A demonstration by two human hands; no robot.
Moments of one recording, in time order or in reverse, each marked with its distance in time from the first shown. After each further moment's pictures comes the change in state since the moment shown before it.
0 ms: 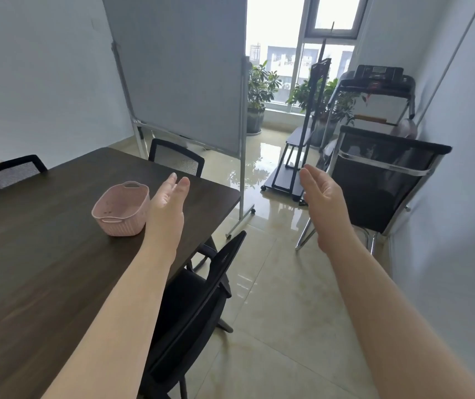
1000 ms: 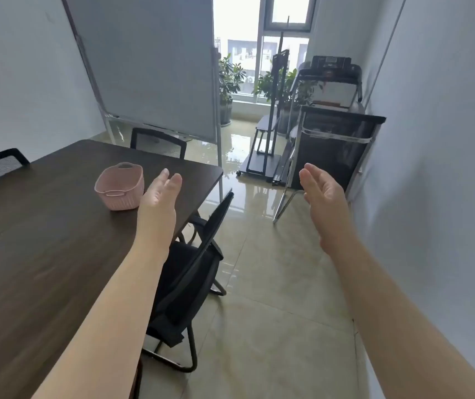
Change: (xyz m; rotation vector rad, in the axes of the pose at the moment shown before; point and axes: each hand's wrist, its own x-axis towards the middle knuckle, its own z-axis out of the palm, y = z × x) left_hand -0.153 0.013 -0.101 -0.079 -0.135 0.002; right_hand -0.214 -0.039 -0.021 -0.039 0.122 0.016
